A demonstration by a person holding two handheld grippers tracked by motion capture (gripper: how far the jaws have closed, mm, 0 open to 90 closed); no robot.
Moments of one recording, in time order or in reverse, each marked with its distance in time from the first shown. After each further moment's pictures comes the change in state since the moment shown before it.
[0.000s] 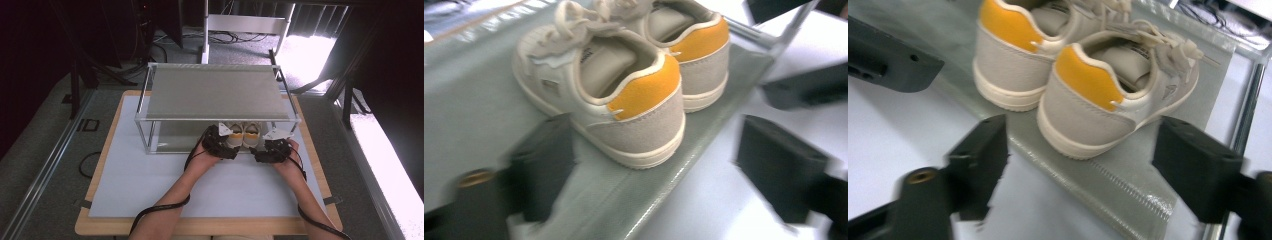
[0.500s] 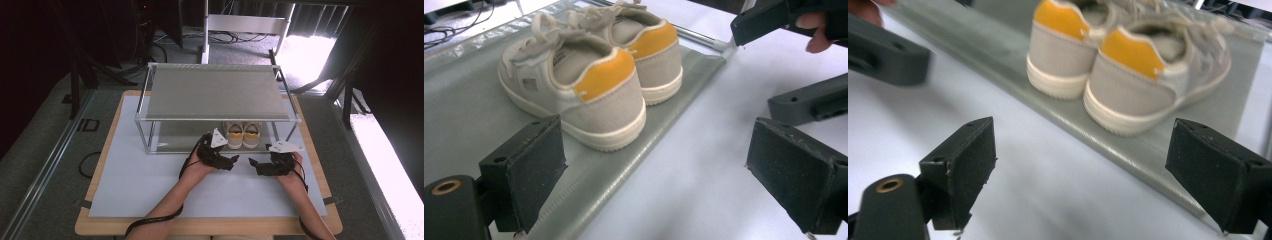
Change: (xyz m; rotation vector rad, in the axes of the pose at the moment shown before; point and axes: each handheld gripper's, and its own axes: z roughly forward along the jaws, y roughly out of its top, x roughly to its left) left arm -0.011 -0.026 -0.026 -0.088 -0.063 0.017; right arm 0.016 -0.028 -0.021 -0.094 0.081 0.080
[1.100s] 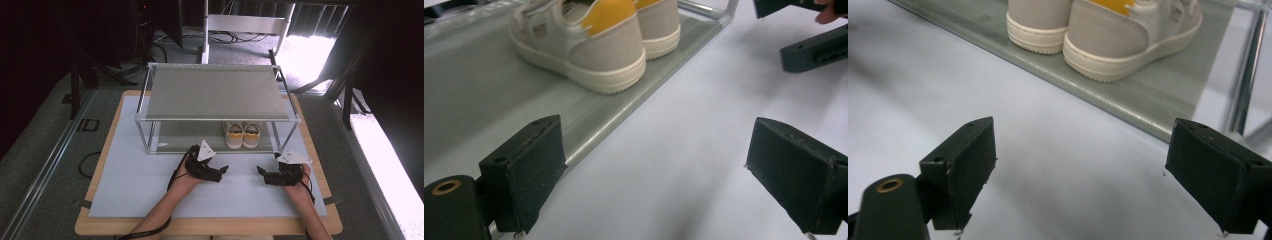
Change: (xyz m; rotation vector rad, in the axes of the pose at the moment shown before) left arm -0.003 -0.038 -0.028 -0.006 0.027 -0.006; right arm -0.004 -0.035 -0.017 0.000 -0.050 0.035
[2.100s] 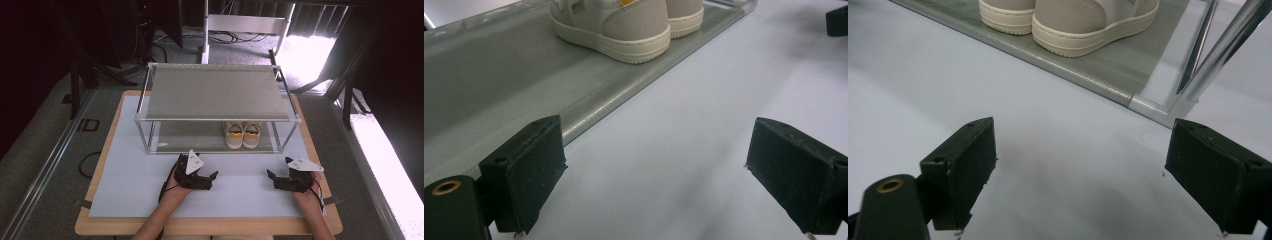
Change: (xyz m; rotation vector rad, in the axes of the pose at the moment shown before) left arm -0.003 -0.031 -0.019 -0.048 0.084 -0.009; right arm -0.010 -0.019 -0.022 -0.014 -0.070 0.006
